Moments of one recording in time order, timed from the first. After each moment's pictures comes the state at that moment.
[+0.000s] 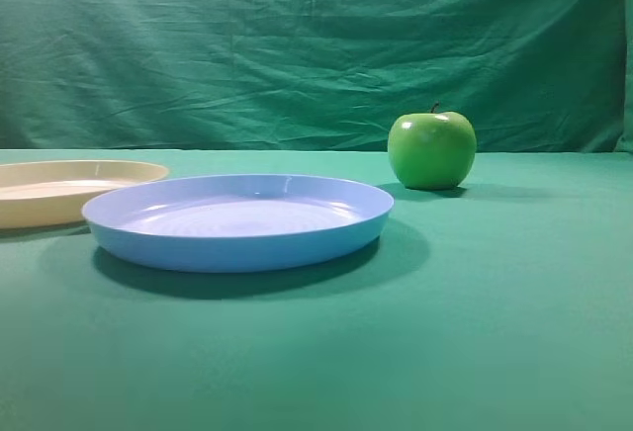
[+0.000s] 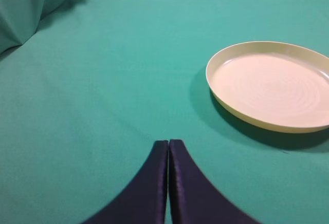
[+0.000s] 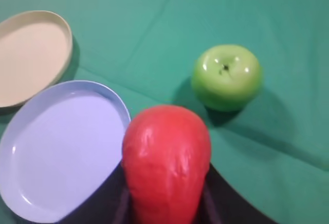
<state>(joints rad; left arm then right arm) -0.01 -0.02 0.01 0.33 0.38 -0.32 0.28 1.38 -1.01 0.66 0.64 -0.69</state>
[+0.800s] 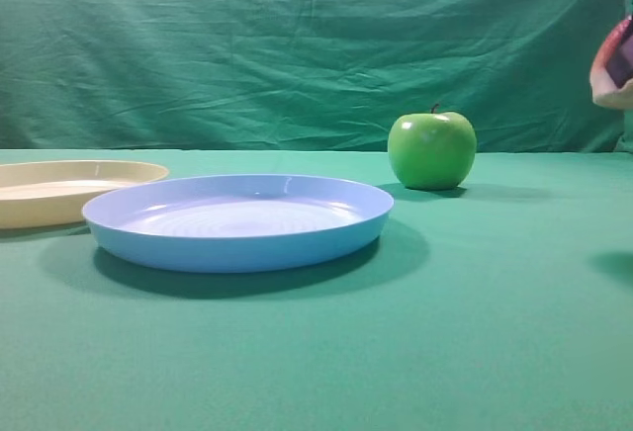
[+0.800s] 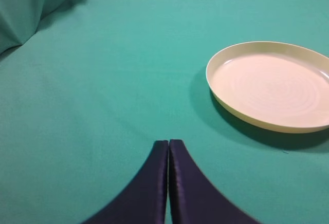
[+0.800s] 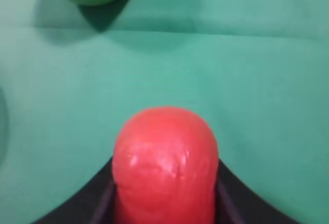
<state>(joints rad) -0.01 -0.02 0.01 0.33 0.38 -0.32 0.28 1.39 -0.53 0.90 0.11 -0.79</state>
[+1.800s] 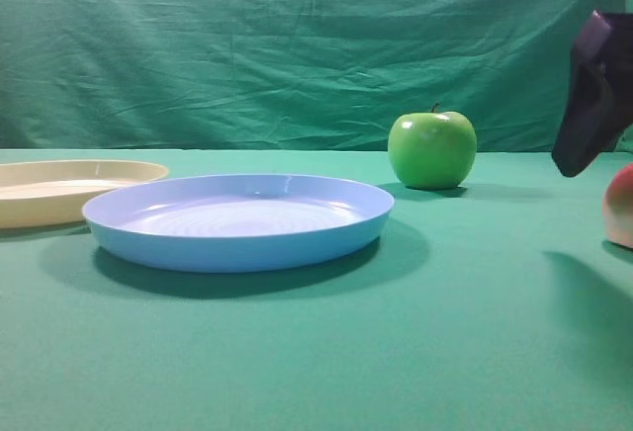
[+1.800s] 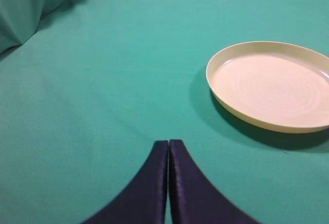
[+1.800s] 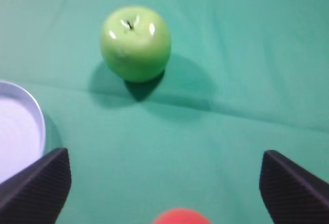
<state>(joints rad) -0.01 -0.02 0.01 0.33 0.38 -0.32 0.30 1.19 -0.53 0.91 0.13 -0.87</state>
